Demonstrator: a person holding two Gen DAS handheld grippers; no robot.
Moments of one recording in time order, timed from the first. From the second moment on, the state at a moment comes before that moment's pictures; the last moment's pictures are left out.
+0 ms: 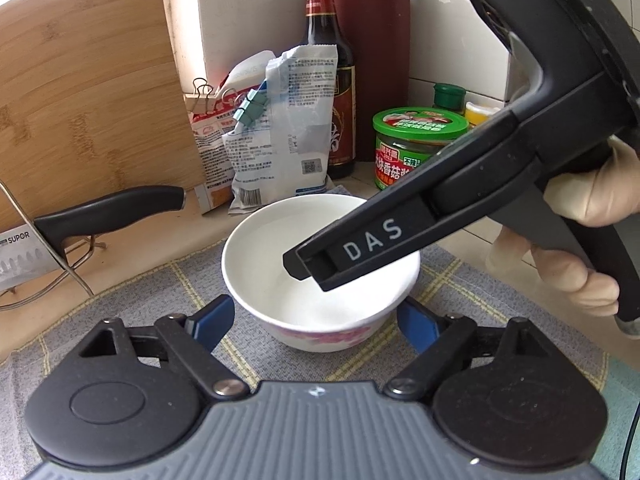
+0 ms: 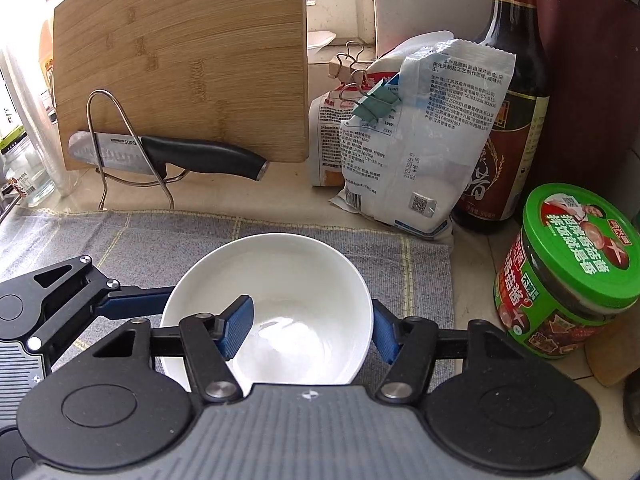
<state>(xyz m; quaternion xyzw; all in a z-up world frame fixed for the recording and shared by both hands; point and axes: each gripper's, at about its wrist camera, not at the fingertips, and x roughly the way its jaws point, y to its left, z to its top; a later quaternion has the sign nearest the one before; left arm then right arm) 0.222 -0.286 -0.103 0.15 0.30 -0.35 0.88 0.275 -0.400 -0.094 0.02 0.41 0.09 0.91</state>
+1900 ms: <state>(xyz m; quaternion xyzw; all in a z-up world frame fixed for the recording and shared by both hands) 0.141 -0.150 -0.028 0.13 0.34 -0.33 0.87 0.184 -0.278 -0.015 -0.01 0.38 0.18 0.91</state>
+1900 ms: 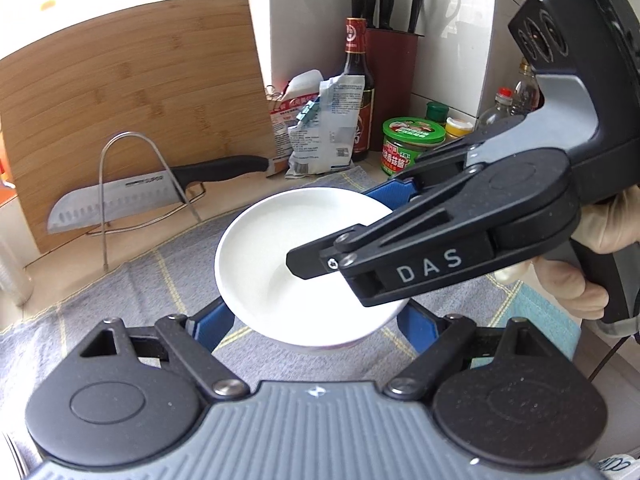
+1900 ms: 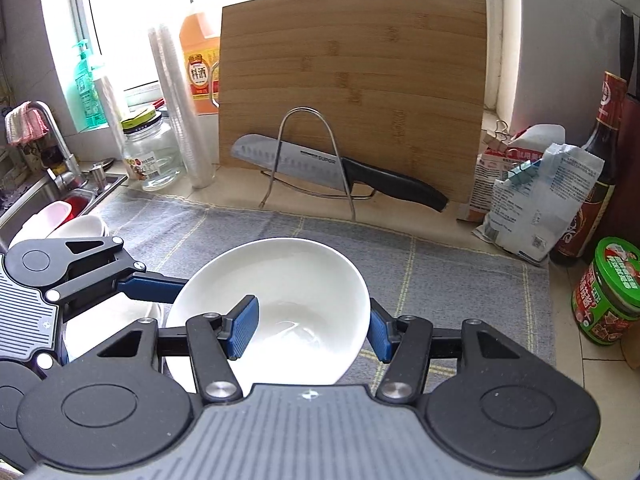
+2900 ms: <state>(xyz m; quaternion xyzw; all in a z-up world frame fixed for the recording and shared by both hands) 0.117 -0.029 -0.016 0.10 0.37 -0.23 0.89 0.184 -0.147 -0.011 -0.05 0.38 0.29 0.88</state>
